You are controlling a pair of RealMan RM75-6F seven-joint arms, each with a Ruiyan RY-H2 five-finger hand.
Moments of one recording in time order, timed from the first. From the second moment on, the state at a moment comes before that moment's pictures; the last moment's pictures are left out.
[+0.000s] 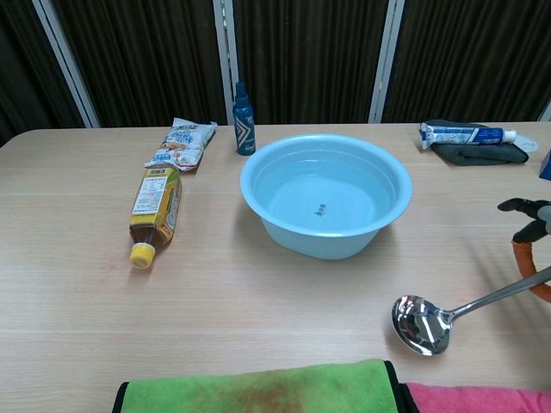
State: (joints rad) left arm -0.15 -1.09 -0.03 -1.51 1.55 1.43 -0.22; right arm 0.38 -1.46 0.05 -1.69 -1.03 1.20 -0.58
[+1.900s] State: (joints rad) left arm -0.15 -1.12 -0.06 -1.49 1.45 1.40 -0.19; right arm 0.90 -1.17 0.29 -2.13 -0.34 1.17 -1.00
